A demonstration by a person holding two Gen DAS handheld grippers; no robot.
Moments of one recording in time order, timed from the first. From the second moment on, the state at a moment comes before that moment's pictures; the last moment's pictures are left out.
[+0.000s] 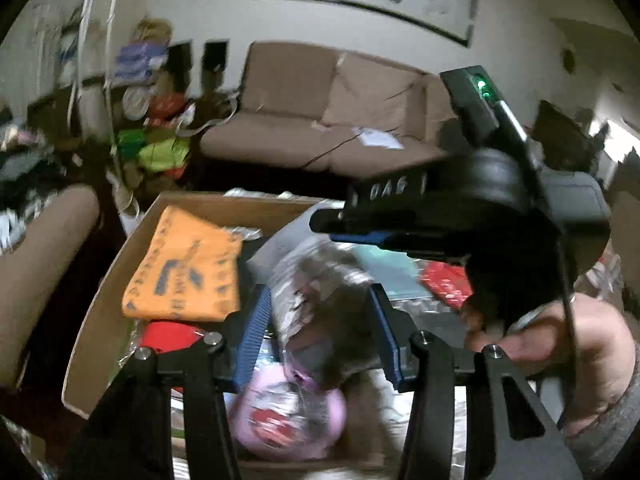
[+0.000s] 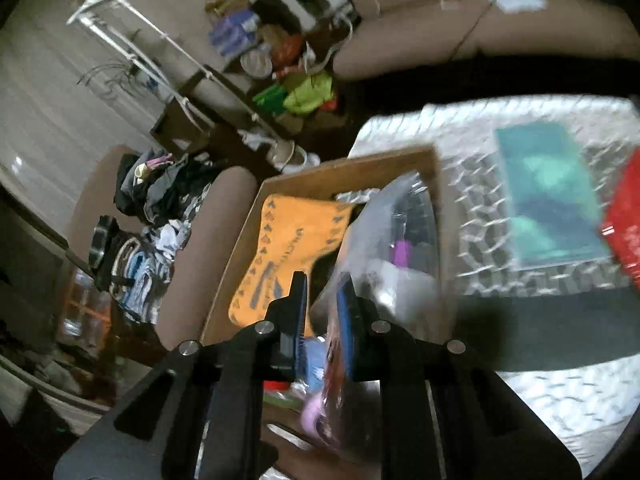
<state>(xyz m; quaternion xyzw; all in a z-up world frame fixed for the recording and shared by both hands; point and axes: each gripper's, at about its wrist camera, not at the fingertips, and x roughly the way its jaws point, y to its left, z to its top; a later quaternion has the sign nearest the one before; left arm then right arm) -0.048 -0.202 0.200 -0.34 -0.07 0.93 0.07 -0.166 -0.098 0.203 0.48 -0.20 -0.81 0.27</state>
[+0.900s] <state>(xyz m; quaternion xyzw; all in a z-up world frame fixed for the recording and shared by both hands) -0.069 -0.261 0.155 -0.45 -0.06 0.89 0.04 -0.152 -0.144 0.162 0.52 -0.07 -0.81 0.26</state>
